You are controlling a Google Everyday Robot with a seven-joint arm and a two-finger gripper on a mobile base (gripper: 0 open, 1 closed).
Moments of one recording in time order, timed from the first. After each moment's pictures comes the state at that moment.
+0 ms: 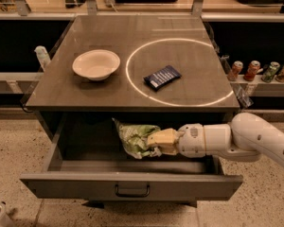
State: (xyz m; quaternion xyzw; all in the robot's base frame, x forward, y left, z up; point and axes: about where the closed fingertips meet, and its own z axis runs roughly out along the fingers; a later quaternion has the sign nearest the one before) arm 0.473 -0.036 0.722 0.02 0.79 0.61 0.07
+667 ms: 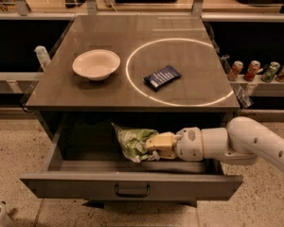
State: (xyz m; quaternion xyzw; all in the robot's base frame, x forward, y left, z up) arm 0.468 -0.031 0.708 0.04 0.79 0.61 0.05
